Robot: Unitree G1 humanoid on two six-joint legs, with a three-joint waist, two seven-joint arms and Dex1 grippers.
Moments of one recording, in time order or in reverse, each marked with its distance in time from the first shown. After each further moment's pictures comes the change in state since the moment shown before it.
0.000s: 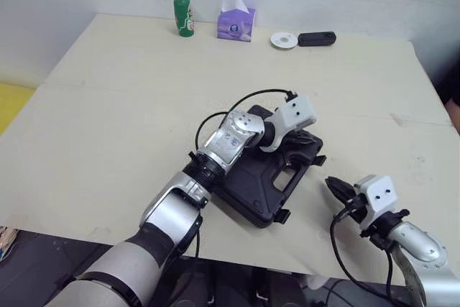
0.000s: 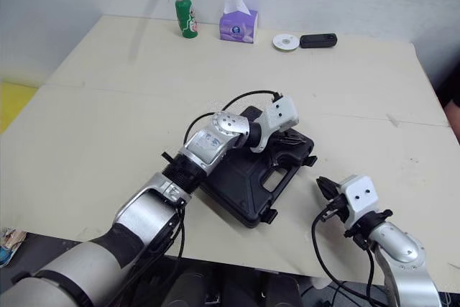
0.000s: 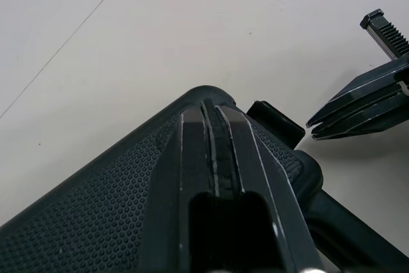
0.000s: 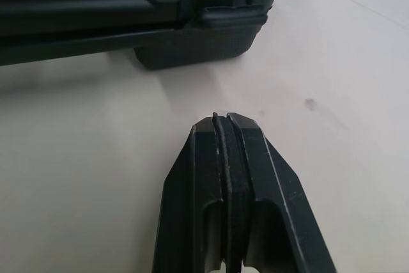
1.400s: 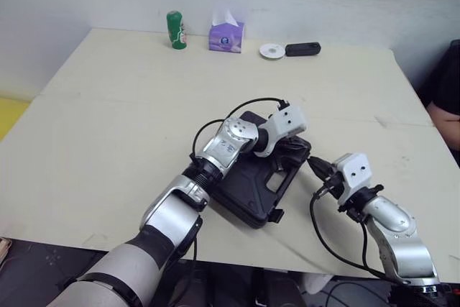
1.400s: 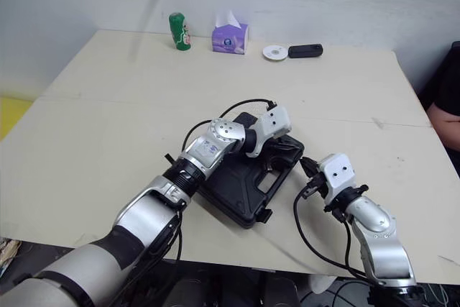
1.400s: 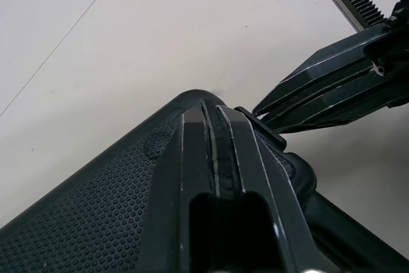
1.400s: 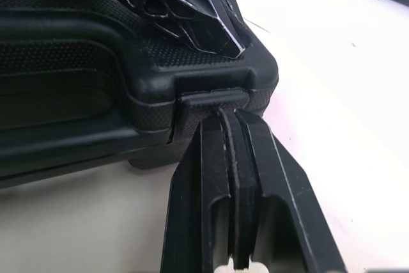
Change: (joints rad) left arm 0.035 0.014 0.018 0.098 0.030 -0.084 0.012; right arm -0.232 0.028 0.101 0.126 -0.047 -0.008 -0.018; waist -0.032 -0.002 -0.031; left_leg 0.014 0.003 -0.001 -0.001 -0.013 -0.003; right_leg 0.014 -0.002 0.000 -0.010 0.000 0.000
